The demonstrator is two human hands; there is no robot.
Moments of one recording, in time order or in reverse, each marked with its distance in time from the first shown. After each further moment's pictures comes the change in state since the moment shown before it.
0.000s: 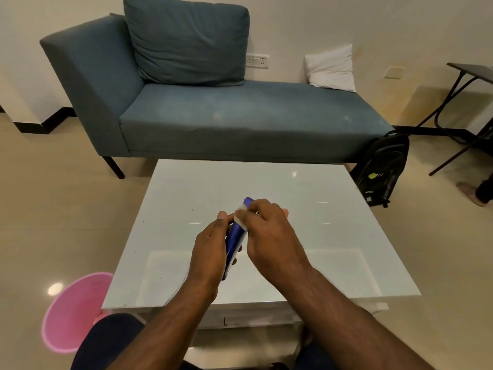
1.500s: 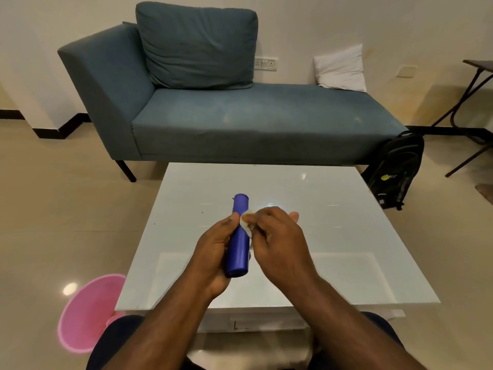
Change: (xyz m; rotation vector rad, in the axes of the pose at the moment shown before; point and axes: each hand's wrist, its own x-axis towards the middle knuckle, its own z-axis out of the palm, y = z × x) left_hand 0.011 0.006 -0.018 -0.452 -0.136 -0.330; right_hand 0.002 -0.007 0.003 0.310 0.060 0.125
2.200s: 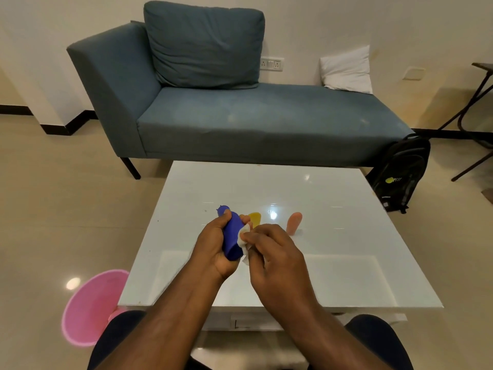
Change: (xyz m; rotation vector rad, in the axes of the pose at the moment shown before) left_hand 0.009 0.016 0.011 -0.420 0.096 -0.143; right_hand -0.032 -0.006 0.010 0.012 0.098 -0.104
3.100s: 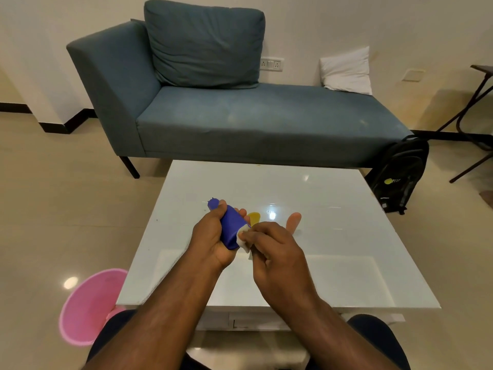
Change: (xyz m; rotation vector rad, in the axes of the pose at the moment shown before) left_hand 0.002 0.008 0.007 0.021 0.056 0.066; right_hand 0.005 0.003 -0.002 -0.007 0.012 -0.088
